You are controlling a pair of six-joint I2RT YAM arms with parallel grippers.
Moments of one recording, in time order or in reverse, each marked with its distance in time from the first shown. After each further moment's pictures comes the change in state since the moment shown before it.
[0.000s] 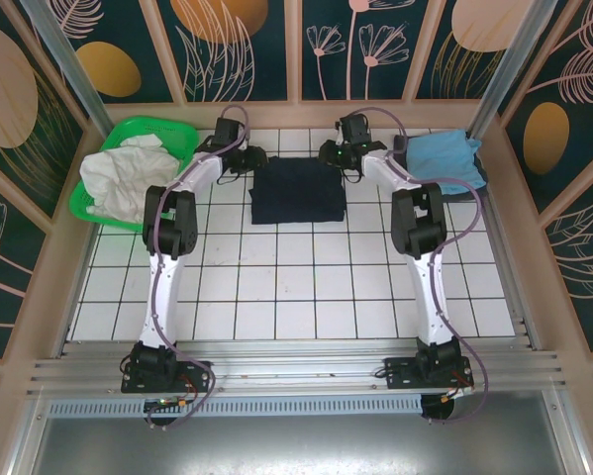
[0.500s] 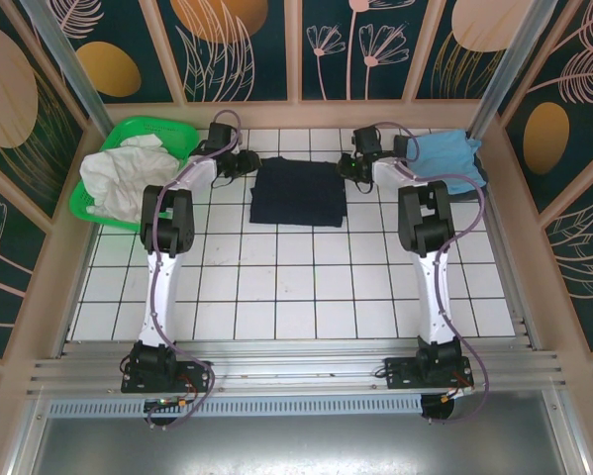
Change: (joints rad) left arm 0.032 -0.011 -0.057 0.037 0.022 -0.015; right arm -0.046 -0.068 -0.235 0.047 0.057 0.004
